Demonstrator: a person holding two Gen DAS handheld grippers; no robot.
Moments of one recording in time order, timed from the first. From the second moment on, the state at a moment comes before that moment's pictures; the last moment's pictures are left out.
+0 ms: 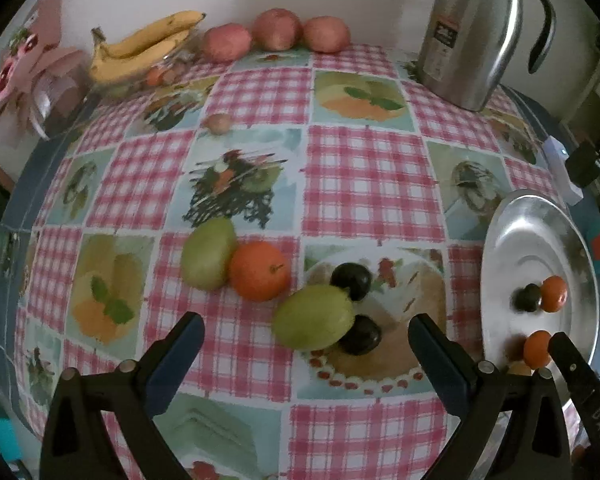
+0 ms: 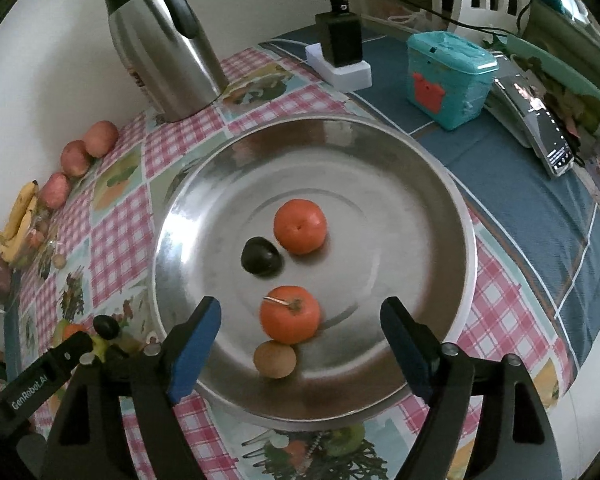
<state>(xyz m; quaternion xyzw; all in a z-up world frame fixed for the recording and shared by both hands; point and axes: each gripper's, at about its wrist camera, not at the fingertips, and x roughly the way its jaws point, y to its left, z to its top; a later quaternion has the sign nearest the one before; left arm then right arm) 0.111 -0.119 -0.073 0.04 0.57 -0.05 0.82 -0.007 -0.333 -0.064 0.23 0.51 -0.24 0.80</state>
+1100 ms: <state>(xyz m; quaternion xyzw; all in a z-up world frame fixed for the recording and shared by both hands) 0.112 -0.049 -0.075 0.01 0.58 -0.01 0.81 0.000 -0.297 -0.058 0.20 0.51 -0.21 0.81</state>
